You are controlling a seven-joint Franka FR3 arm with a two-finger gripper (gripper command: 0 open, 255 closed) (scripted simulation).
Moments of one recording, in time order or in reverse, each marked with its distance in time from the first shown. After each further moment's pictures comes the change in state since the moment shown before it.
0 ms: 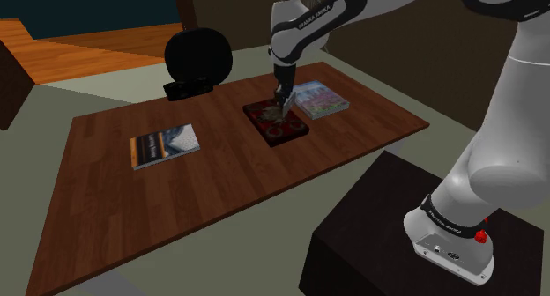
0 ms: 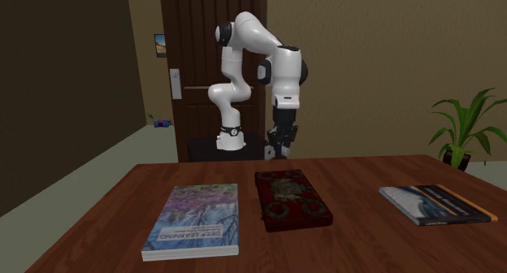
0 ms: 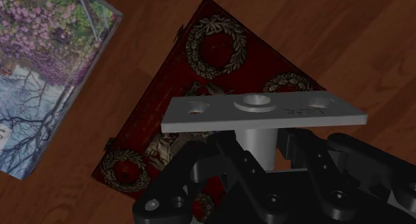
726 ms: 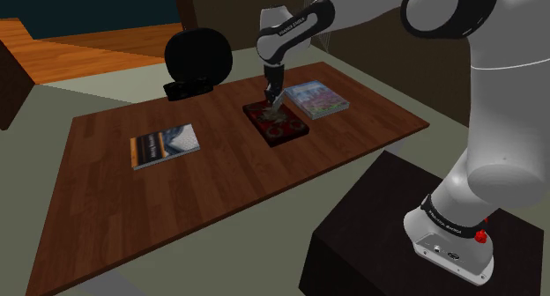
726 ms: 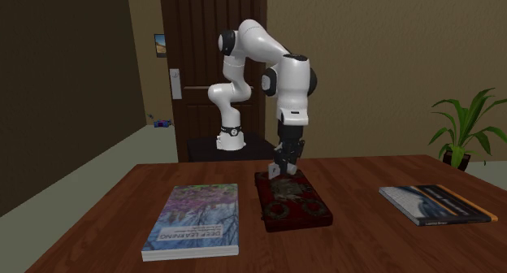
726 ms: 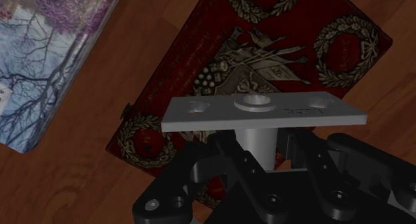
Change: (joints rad) arm -0.027 0.240 -0.007 0.283 0.014 -0.044 -0.038
